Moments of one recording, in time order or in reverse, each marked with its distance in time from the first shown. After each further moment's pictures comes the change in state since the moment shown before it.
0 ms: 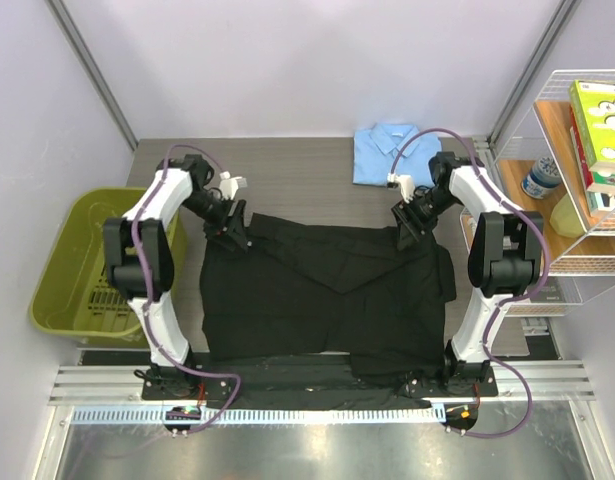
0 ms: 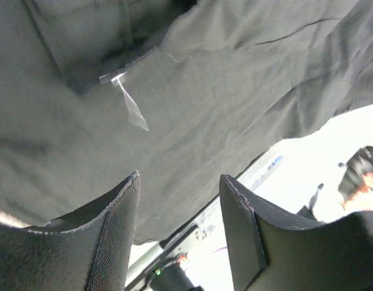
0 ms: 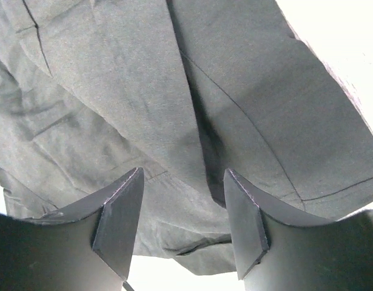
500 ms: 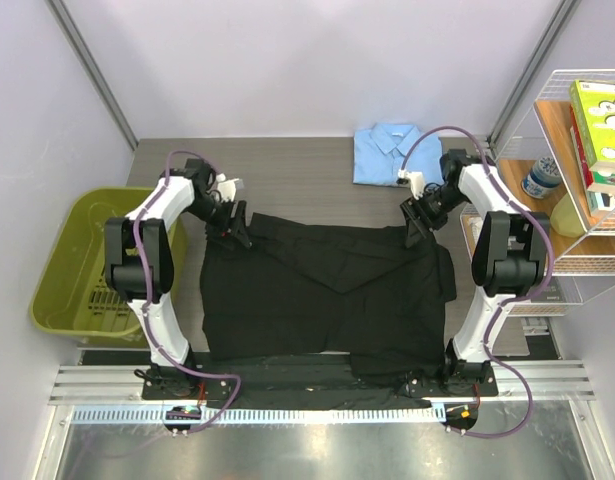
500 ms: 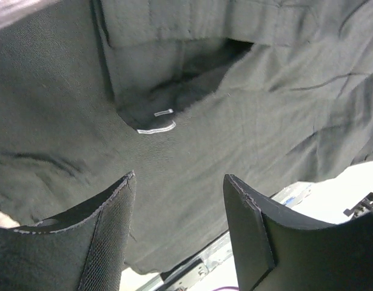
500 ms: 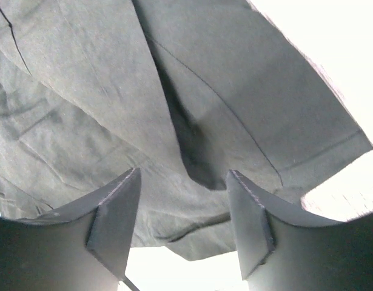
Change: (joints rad) left arm 0.003 -0.076 -0.149 0.247 -0.079 -0.165; right arm -0.048 0.000 0.014 0.000 0.035 0.020
